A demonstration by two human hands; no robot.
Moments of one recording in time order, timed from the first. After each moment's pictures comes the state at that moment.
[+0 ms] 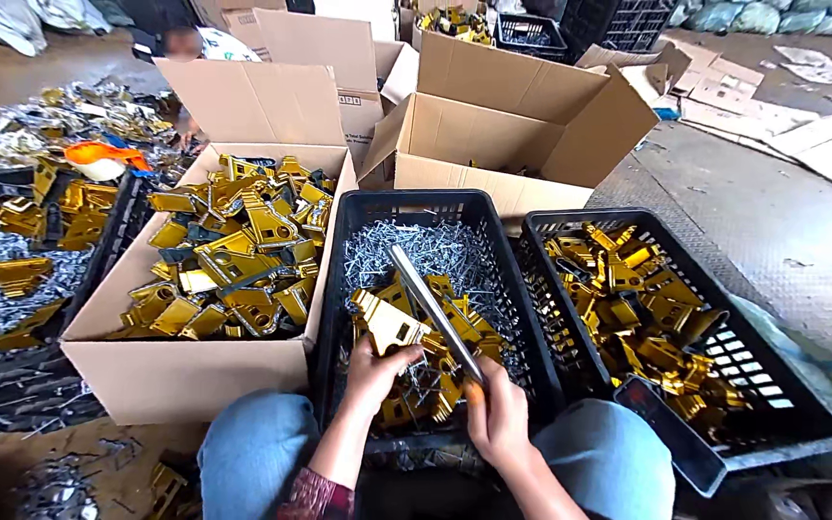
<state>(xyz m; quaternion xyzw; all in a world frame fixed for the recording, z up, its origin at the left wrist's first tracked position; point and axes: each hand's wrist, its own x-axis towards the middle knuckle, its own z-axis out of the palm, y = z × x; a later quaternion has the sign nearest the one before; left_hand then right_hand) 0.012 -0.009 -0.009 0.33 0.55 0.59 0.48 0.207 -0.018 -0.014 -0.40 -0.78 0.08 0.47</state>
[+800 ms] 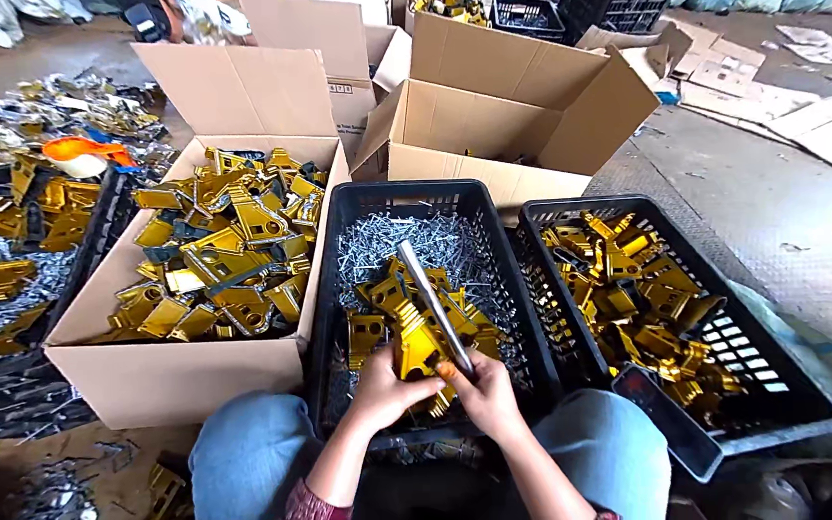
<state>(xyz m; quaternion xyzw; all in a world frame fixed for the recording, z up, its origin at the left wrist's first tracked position) 0.019 -0.028 -0.006 0.49 0.55 0.47 0.49 0.204 -0.005 -0.011 -0.46 -0.66 0.43 0.41</state>
